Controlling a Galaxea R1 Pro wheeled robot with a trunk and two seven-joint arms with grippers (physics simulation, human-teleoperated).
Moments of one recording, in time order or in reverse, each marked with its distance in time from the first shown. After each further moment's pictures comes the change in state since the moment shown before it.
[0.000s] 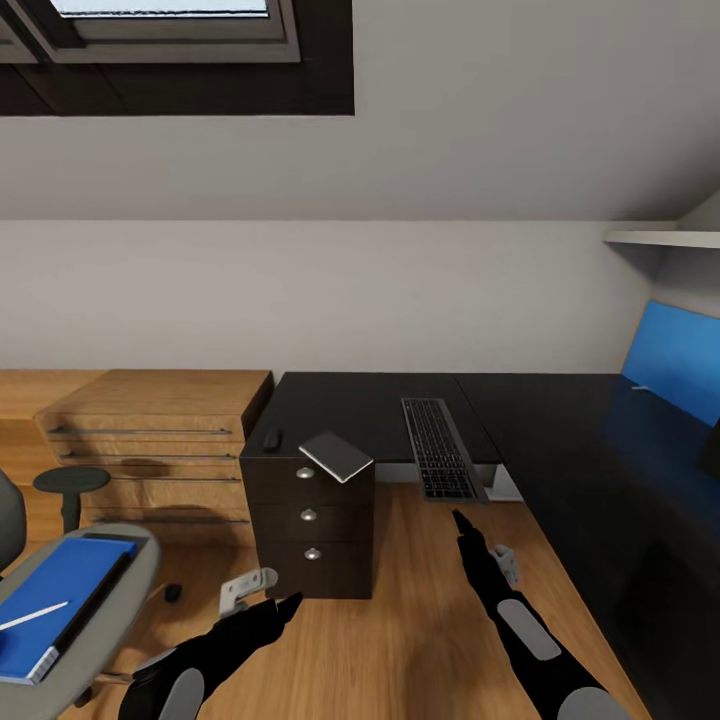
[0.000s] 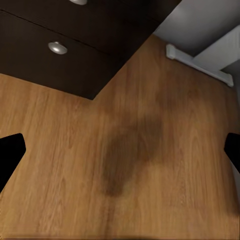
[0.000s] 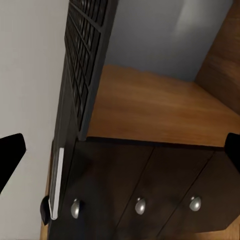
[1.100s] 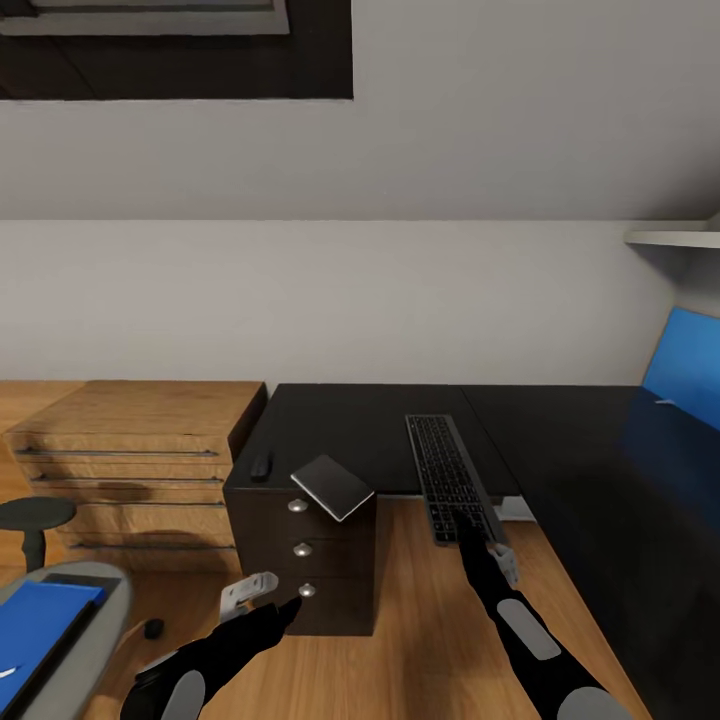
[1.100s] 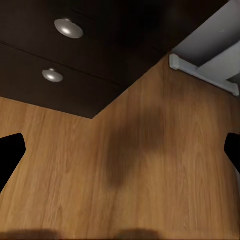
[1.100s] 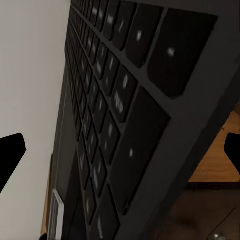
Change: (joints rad) left arm 0.000 0.001 0.000 0.020 -0.002 -0.001 0.000; right arm 0.000 0.001 -0.003 -0.001 0.001 0.000 -0.001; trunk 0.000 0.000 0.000
